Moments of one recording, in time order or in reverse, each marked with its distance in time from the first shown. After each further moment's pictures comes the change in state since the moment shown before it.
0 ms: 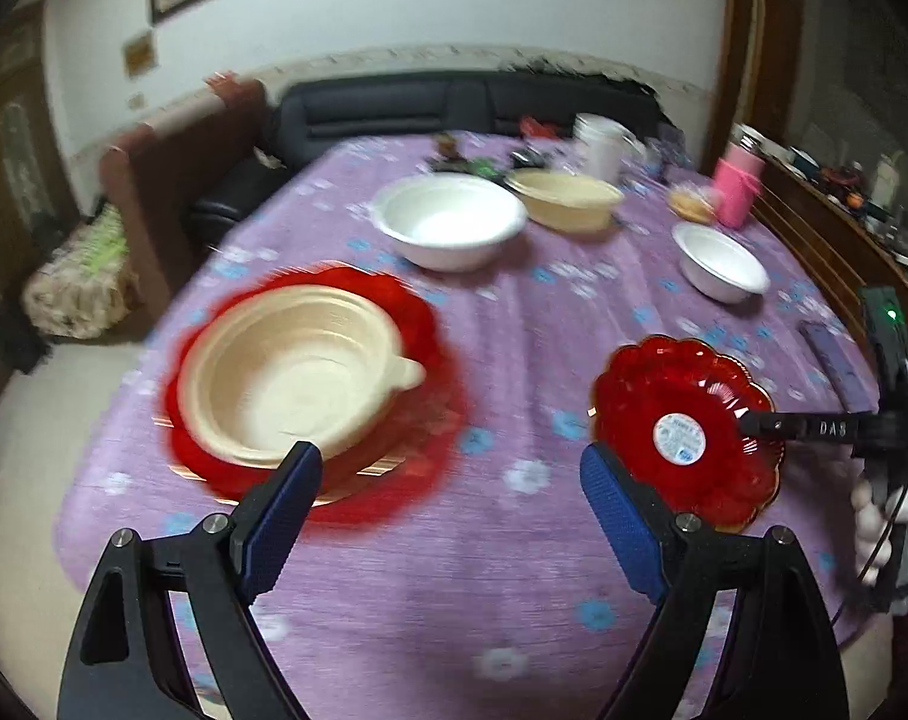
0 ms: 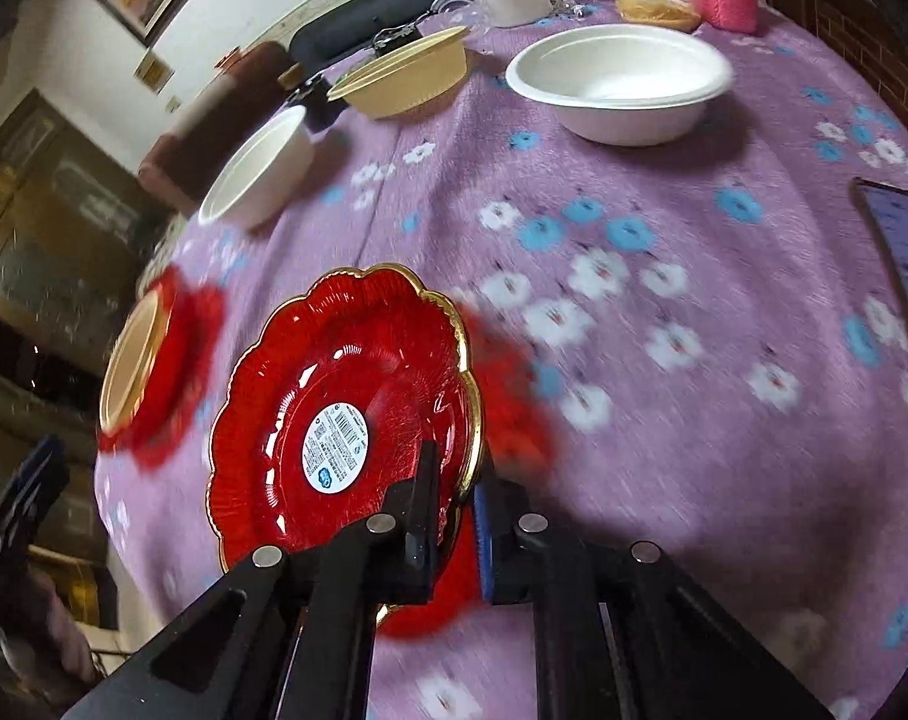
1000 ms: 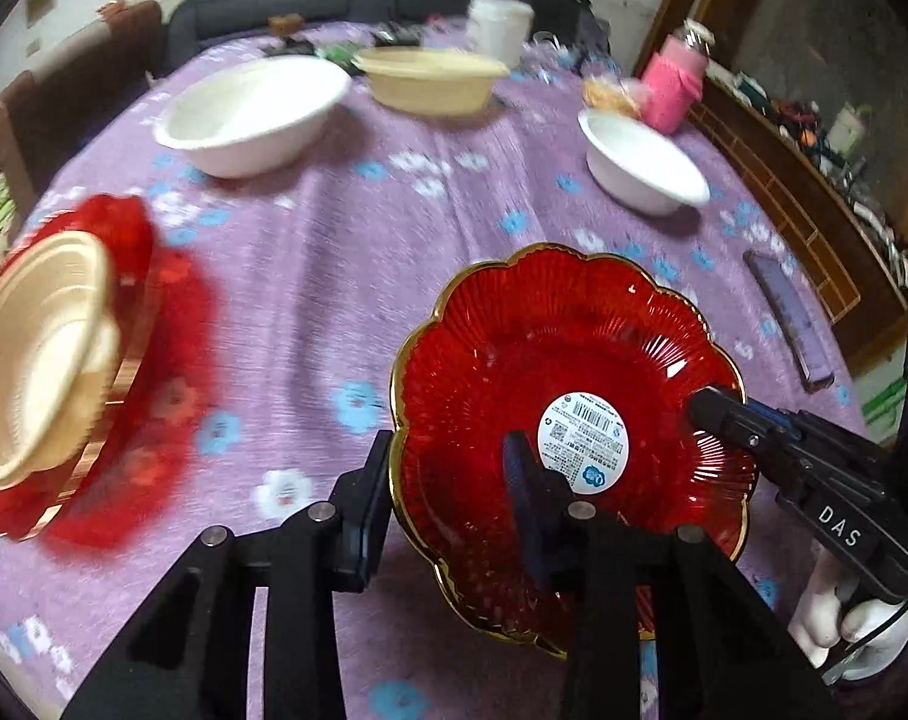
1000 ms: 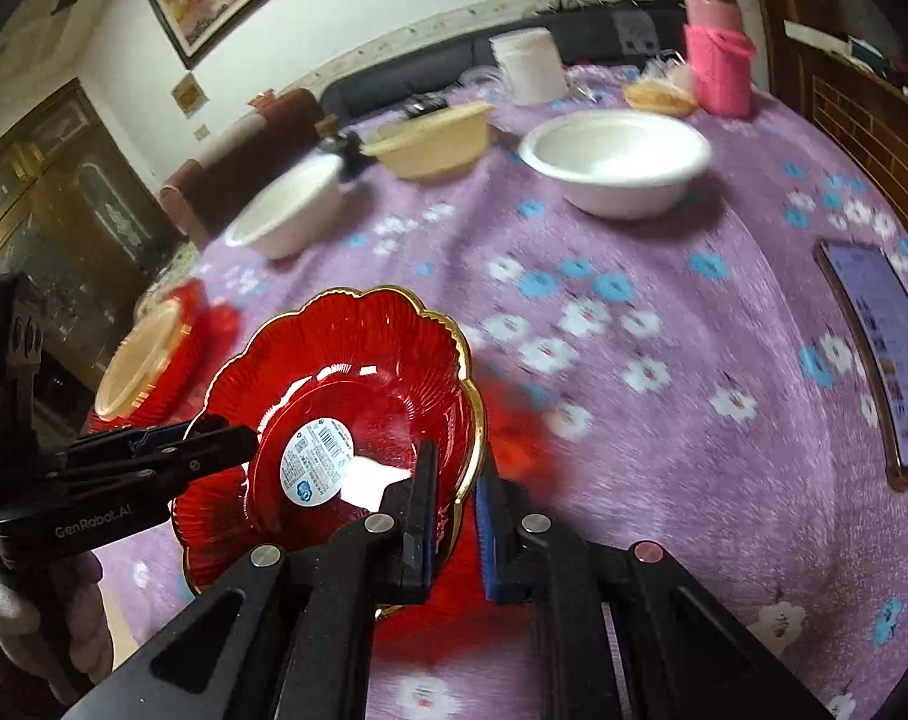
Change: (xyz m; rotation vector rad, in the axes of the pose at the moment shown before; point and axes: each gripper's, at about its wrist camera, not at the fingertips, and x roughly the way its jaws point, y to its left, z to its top) left arm 0.081 -0.070 0.007 0.019 0.209 -0.184; right arm -0.020 0.019 -0.018 -0.095 -0.202 -0.024
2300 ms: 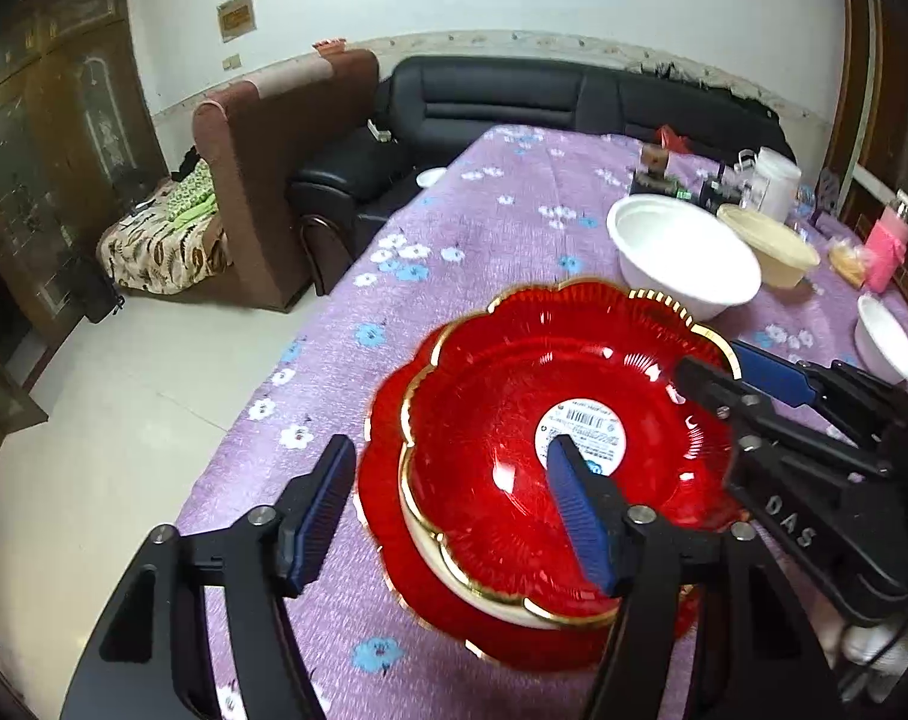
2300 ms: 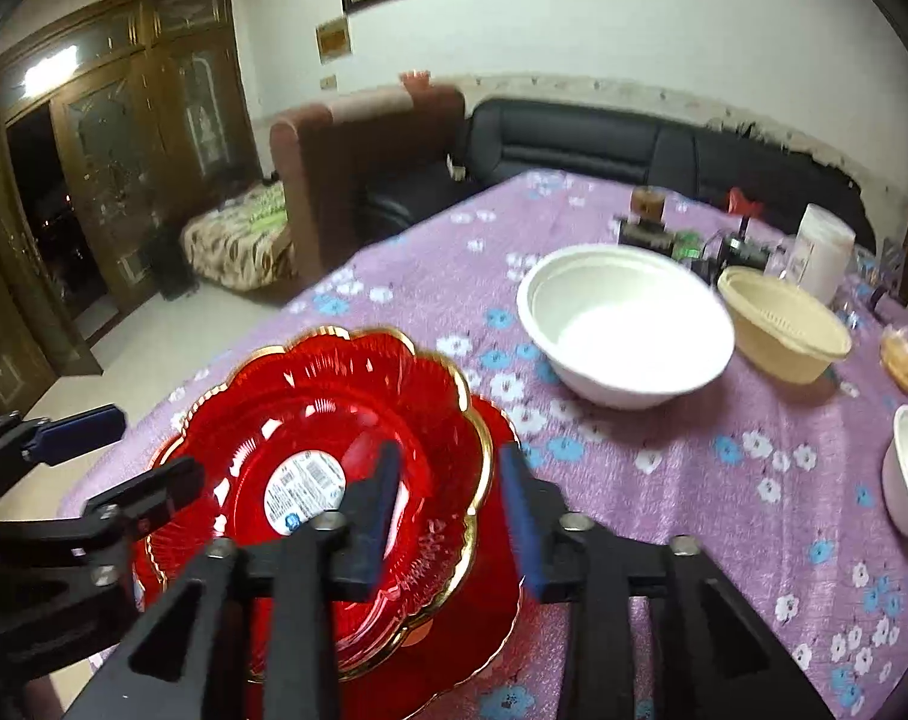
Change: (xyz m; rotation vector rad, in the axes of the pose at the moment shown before) left arm -0.089 0.209 0.011 -0.189 -0.221 0.393; right arm 0.132 0.260 0.072 -0.390 -0.104 0.020
